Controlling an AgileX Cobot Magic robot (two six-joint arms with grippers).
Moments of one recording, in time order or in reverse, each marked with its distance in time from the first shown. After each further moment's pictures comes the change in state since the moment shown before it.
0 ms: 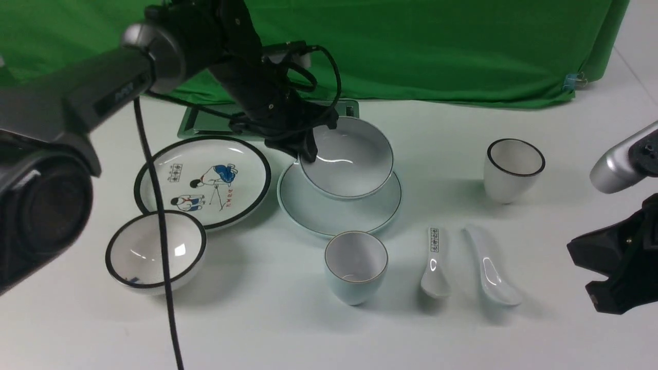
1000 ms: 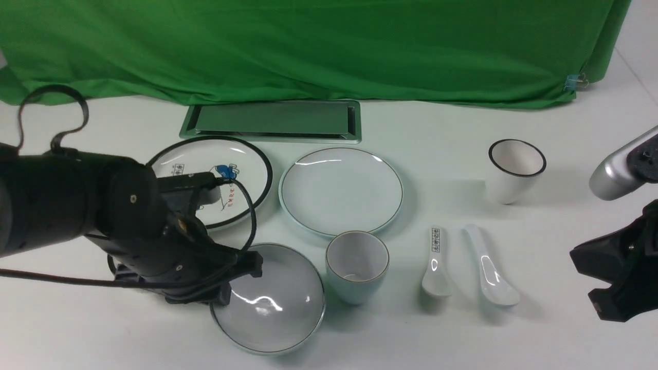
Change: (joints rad) right arm 0.000 0.000 0.000 -0.008 0.037 -0.001; left arm -0.065 -0.718 1.158 0.166 -0.407 -0.292
